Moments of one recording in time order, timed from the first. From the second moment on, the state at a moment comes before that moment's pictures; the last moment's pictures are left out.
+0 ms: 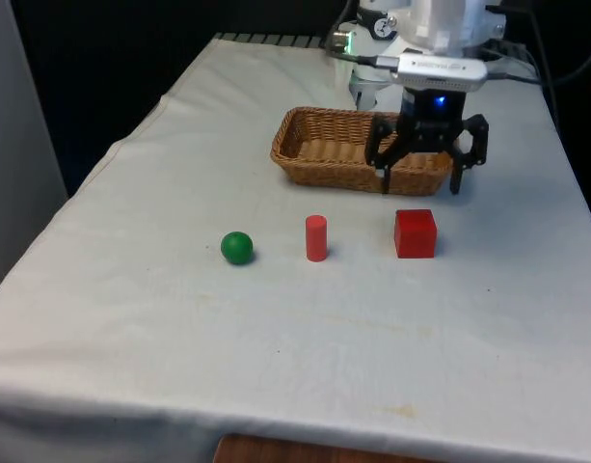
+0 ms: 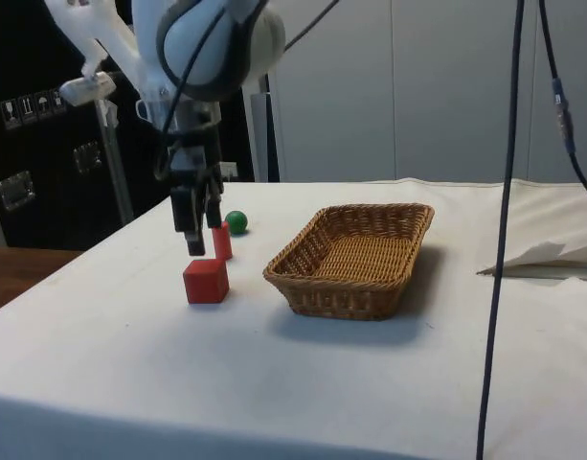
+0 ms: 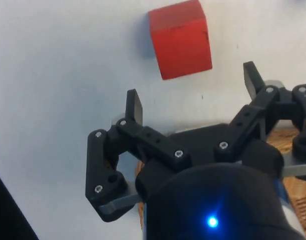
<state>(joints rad) 0.52 0.50 -0.41 -1.97 0.23 2.45 -0.21</state>
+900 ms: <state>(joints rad) 0.52 0.62 -0.41 -1.97 0.46 2.60 -0.39</state>
